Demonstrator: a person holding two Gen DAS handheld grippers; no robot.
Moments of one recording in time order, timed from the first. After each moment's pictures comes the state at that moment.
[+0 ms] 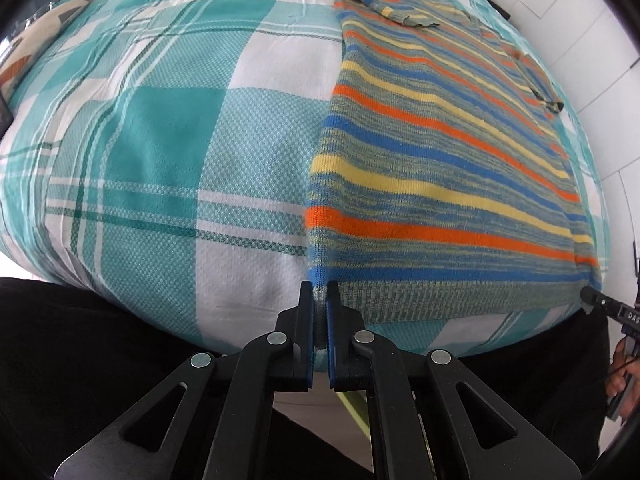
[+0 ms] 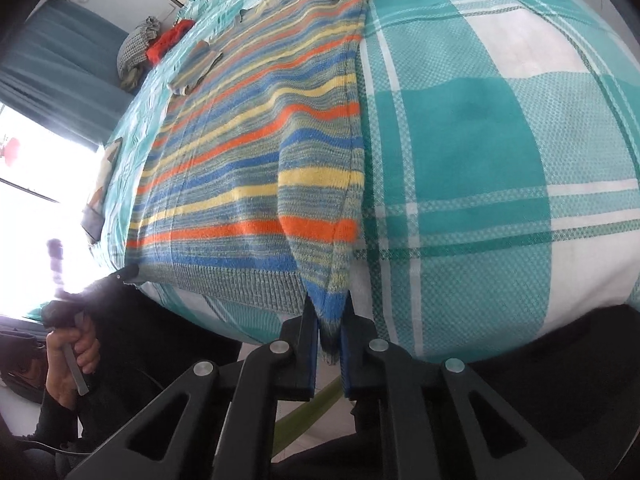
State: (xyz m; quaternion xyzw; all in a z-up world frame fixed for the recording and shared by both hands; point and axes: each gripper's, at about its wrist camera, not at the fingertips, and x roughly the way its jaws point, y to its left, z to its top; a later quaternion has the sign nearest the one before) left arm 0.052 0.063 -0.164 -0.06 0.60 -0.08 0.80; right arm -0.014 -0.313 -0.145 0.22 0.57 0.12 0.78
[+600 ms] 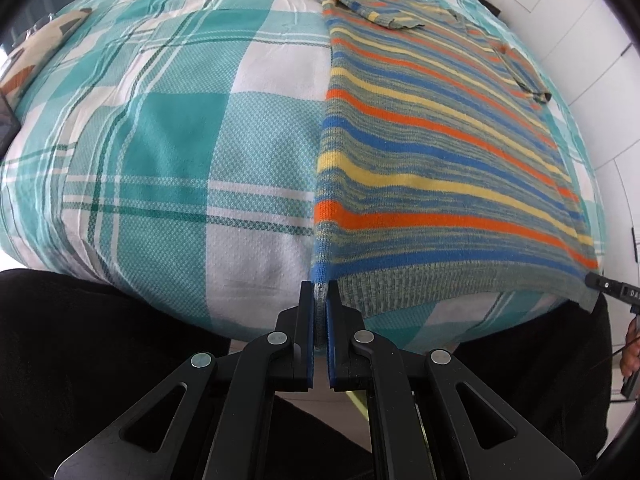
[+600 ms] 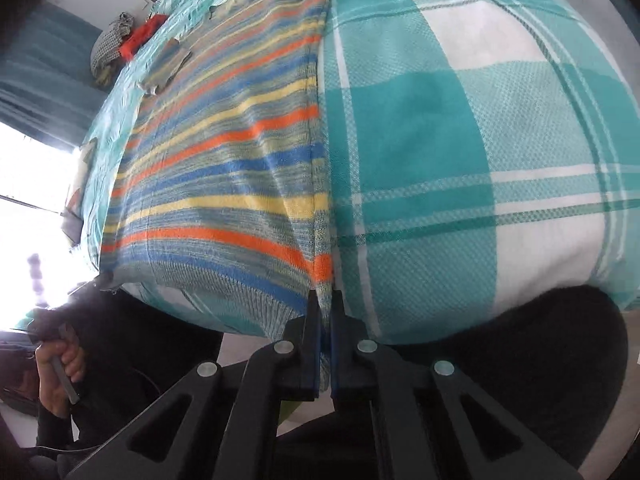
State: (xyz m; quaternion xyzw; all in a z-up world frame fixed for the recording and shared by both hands) left arm 0.027 0.064 -0.147 -0.05 0.59 -0.08 0.80; right arm -0.017 -0.323 -0.129 0.20 0.61 0.07 0.77
